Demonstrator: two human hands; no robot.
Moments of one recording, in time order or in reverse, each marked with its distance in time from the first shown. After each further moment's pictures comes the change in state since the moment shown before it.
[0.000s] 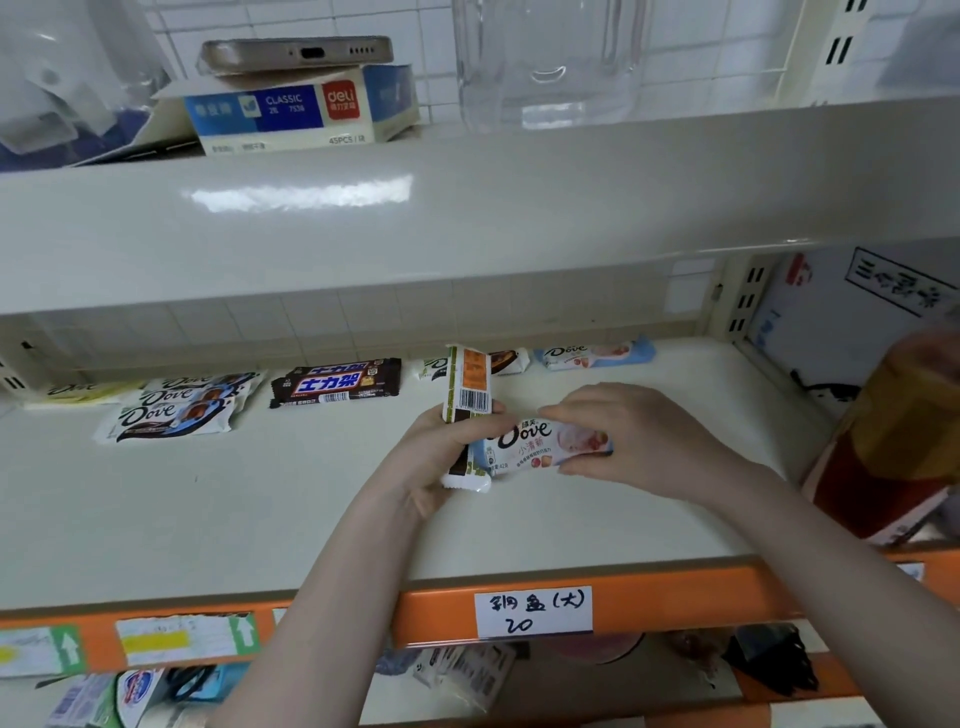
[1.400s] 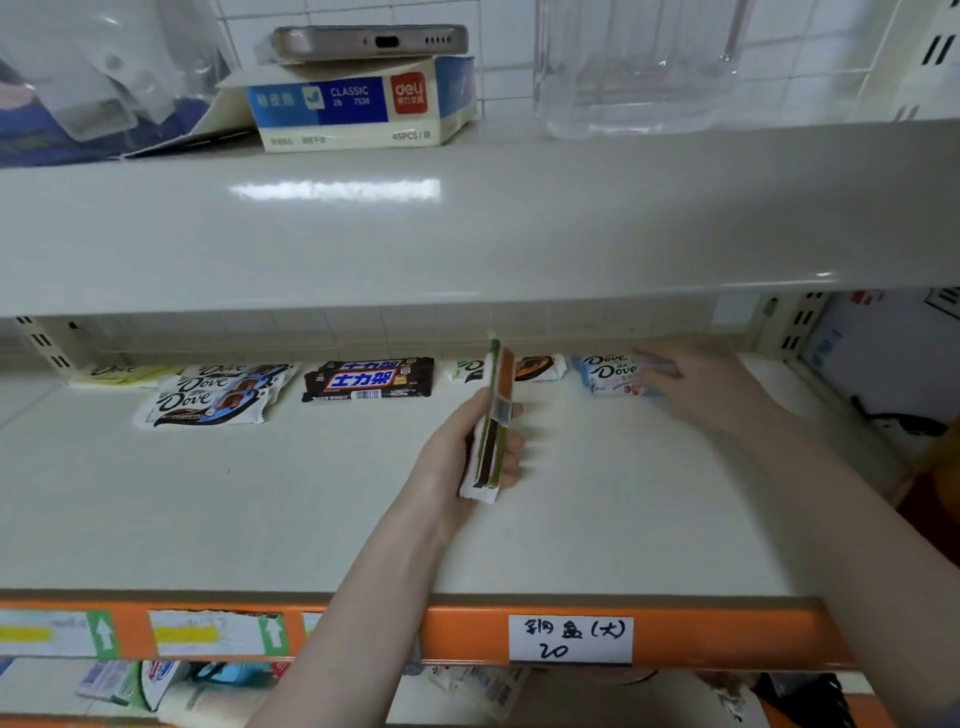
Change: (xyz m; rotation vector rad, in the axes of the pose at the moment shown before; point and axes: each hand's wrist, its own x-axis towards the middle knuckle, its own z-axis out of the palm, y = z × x) left_hand 0.005 -0.009 -0.014 -0.293 -0.004 -0.030; right_hand 0.050 0.086 0.010 0.094 0.094 0.433
